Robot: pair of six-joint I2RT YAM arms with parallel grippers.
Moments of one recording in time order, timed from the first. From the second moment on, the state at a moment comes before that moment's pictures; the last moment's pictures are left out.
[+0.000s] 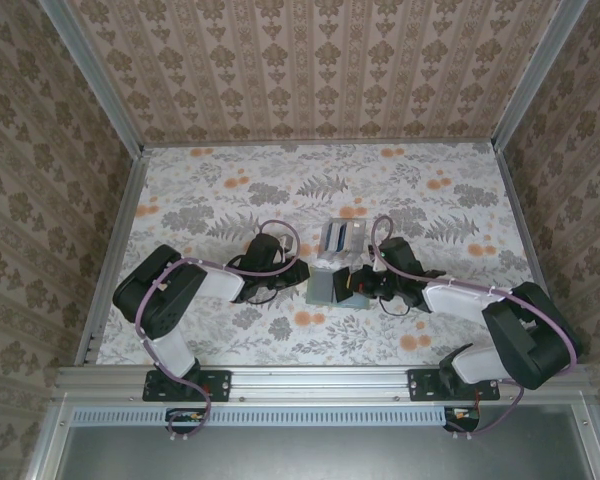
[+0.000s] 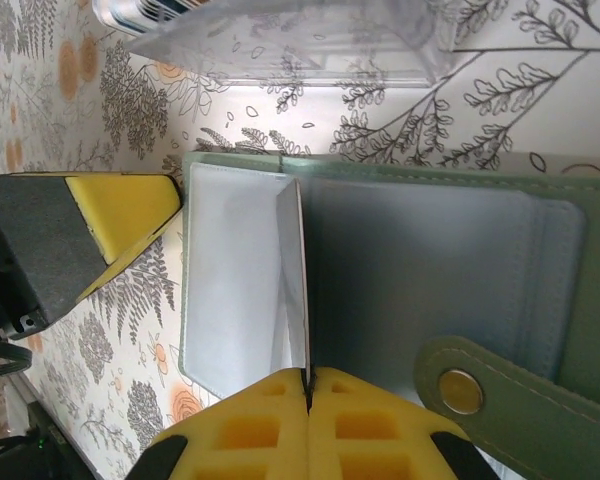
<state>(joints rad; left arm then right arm) -0.69 1.74 0.59 0.42 0.38 -0.86 0.48 1.38 0.47 0.08 -0.40 0.81</state>
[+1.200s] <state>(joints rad) -0.69 1.75 0.59 0.43 0.39 -0.86 0.74 1.56 0.48 0.36 -0.11 1.14</state>
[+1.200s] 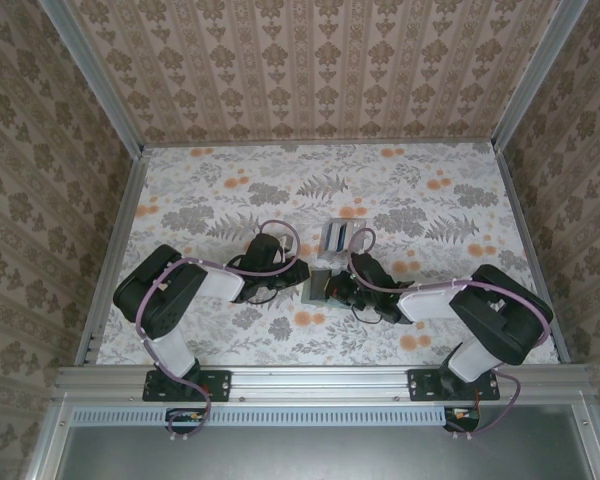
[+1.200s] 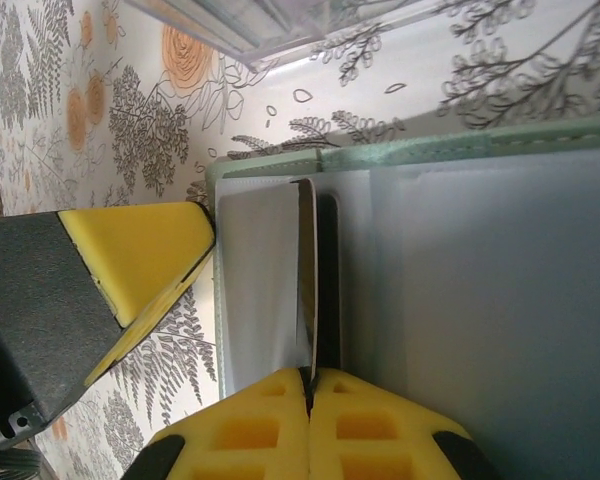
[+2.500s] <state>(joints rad) -0.68 1.75 0.59 0.45 0.41 -0.86 0.80 1.45 0.56 -0.04 0.06 0.98</state>
